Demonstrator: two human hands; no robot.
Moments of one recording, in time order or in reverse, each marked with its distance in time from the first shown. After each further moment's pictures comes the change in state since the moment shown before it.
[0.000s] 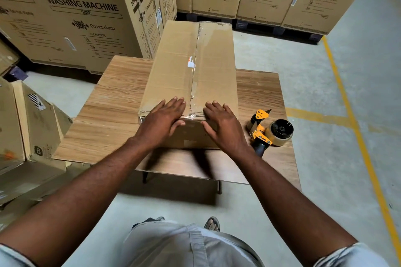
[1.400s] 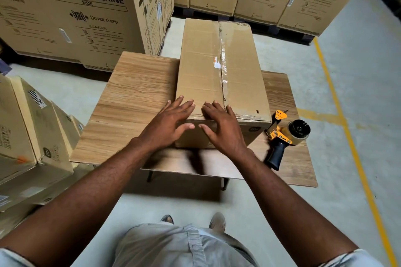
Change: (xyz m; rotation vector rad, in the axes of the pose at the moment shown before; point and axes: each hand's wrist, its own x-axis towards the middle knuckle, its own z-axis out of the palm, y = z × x) left_hand -0.038 -0.084 -0.025 -0.332 -0.058 0.045; right_hand 0.038 -0.095 0.045 0.049 0.004 0.116
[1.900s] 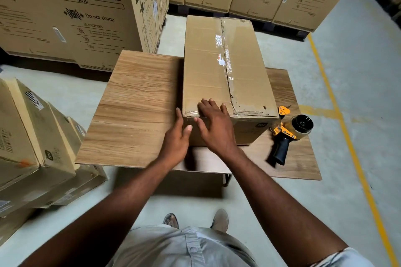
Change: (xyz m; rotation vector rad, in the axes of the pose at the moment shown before) left_hand -0.037 0.025 0.039 -0.526 0.251 -0.513; right_hand 0.009 -0.047 0.026 0.036 0.065 0.128
